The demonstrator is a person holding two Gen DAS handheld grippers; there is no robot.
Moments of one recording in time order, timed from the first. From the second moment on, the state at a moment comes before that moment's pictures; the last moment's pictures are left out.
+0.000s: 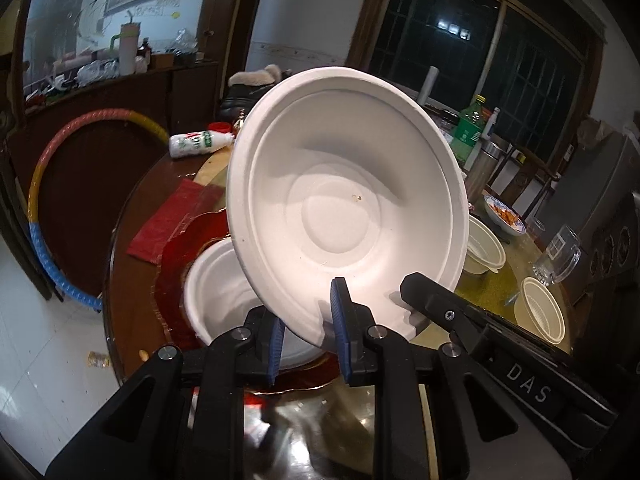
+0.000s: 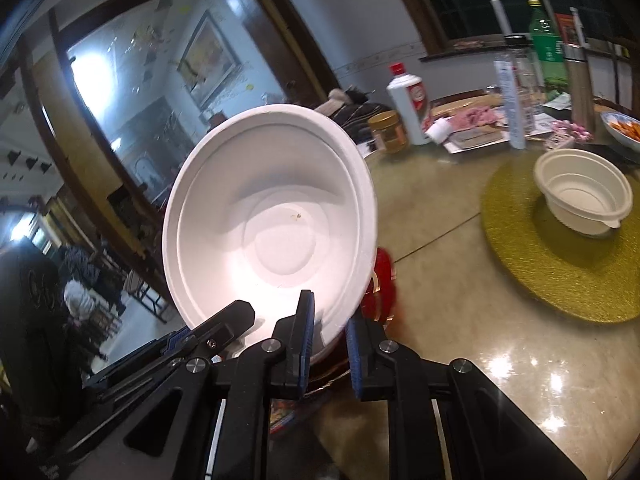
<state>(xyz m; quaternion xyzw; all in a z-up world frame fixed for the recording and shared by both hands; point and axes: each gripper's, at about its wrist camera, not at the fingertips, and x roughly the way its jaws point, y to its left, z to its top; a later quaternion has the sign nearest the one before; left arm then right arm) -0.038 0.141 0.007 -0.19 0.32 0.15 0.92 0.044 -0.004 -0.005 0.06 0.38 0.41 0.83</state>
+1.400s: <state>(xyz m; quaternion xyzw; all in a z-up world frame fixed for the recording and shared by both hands) -0.056 0.184 -0.013 -0.25 0.37 0.14 0.88 0.034 0.040 -0.021 0.04 0.45 0.43 0.78</state>
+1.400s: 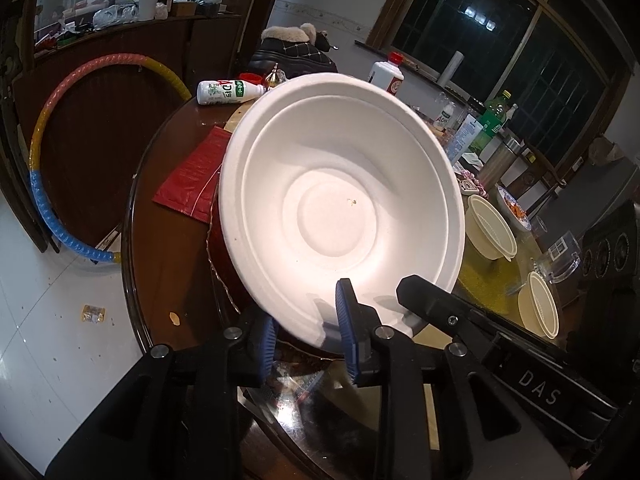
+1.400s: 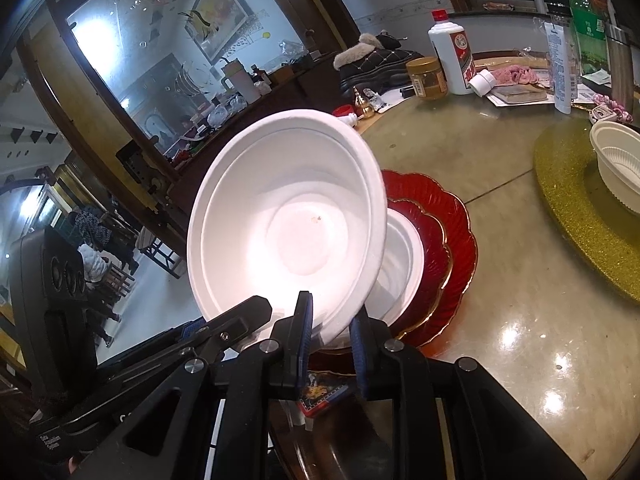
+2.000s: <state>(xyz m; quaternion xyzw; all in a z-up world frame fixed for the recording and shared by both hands) -0.049 0.186 -0.018 -0.25 0.38 0.15 0.88 0.047 0.033 -0.029 0.06 0.47 0.42 0.78</state>
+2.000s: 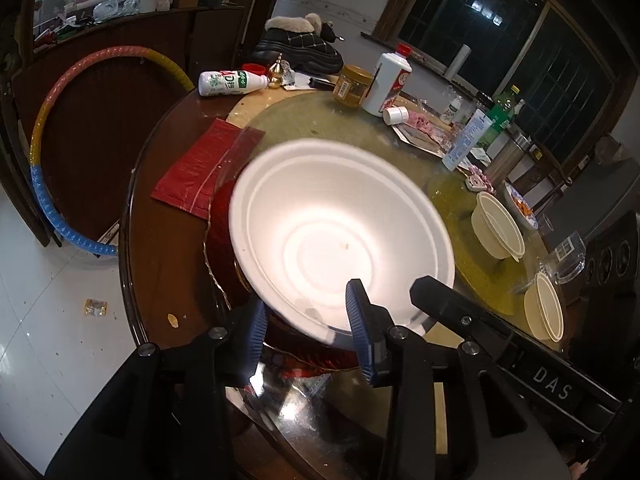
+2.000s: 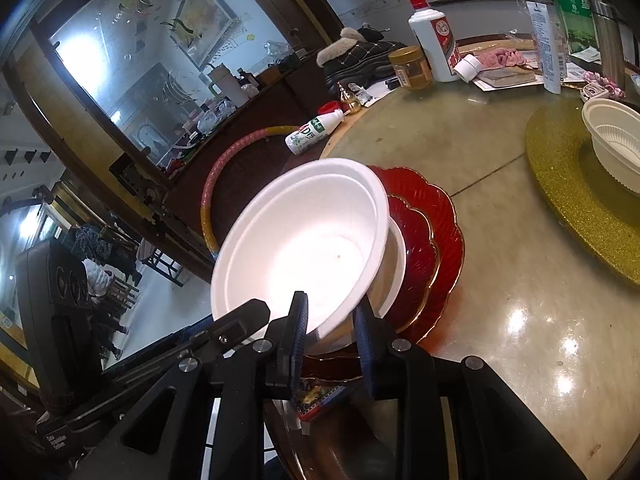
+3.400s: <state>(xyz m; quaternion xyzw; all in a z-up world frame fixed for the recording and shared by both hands) 0.105 0.033 0.001 -0.12 0.44 0.05 0.89 0.156 -0.198 0.001 0.24 0.41 0.22 0.85</state>
